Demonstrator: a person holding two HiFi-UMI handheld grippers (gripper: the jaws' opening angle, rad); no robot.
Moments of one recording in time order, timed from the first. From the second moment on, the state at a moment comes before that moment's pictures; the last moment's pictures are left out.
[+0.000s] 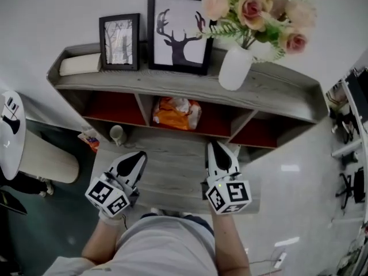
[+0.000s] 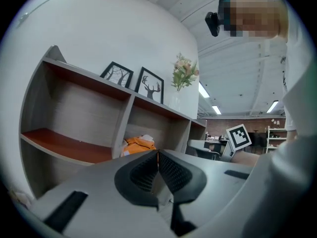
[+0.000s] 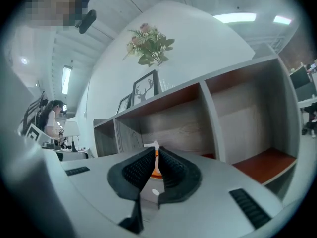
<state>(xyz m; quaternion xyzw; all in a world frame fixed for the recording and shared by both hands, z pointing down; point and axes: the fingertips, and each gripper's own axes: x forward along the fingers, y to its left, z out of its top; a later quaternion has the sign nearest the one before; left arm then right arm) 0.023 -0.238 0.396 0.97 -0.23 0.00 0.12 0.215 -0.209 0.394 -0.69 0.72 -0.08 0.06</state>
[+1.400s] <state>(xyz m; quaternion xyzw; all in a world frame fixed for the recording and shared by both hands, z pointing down) 0.068 -0.223 0.406 0.98 -0.15 0.02 0.12 0.188 -0.169 0.414 -0.68 0.72 -0.10 0.06</state>
